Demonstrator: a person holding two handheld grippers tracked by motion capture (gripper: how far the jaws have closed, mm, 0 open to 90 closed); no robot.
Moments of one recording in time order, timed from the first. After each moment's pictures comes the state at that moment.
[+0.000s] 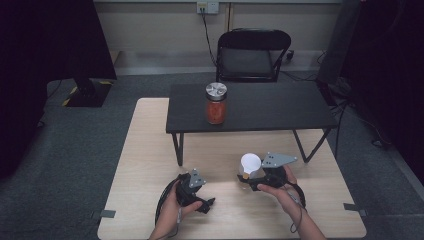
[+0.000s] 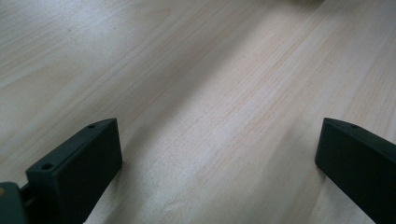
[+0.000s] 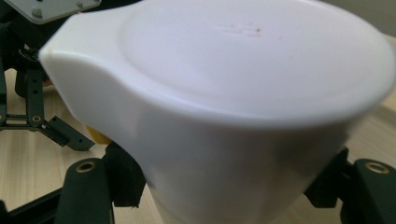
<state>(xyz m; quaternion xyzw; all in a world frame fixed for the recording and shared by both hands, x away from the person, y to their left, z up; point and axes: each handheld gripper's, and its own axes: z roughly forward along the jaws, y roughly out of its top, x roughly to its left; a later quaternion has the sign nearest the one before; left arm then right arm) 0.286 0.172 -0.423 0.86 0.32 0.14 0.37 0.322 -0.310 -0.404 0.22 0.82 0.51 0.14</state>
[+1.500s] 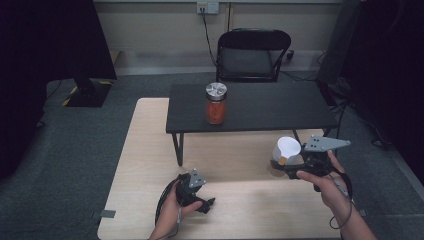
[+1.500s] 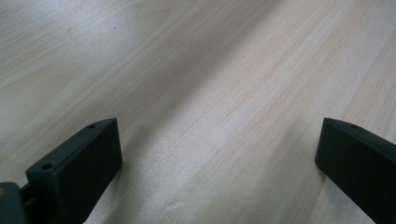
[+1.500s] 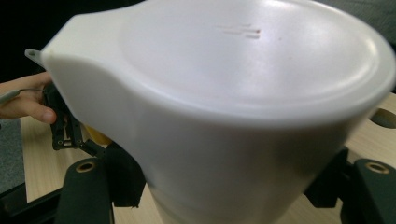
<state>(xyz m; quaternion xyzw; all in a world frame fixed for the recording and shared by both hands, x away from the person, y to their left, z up) 0.286 0.172 -0.423 0.86 0.32 0.14 0.37 0.295 -0.381 -0.308 0.26 0.80 0.52 0.16</state>
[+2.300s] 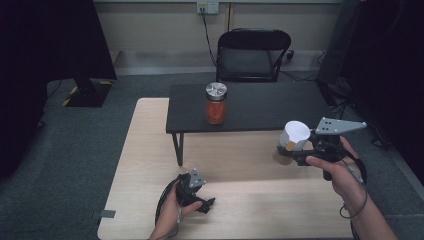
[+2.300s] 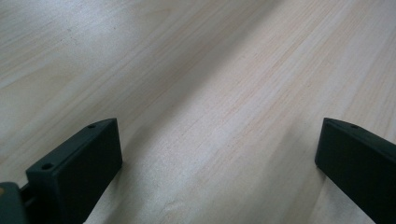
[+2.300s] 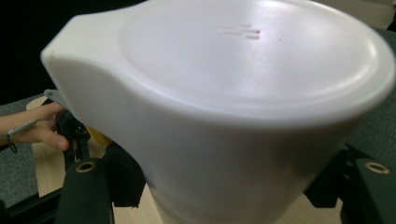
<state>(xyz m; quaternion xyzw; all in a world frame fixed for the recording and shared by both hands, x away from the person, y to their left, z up) 0.286 0.172 -0.423 0.86 0.32 0.14 0.37 0.298 -0.385 -0.253 0.26 0.80 0.52 0.16</state>
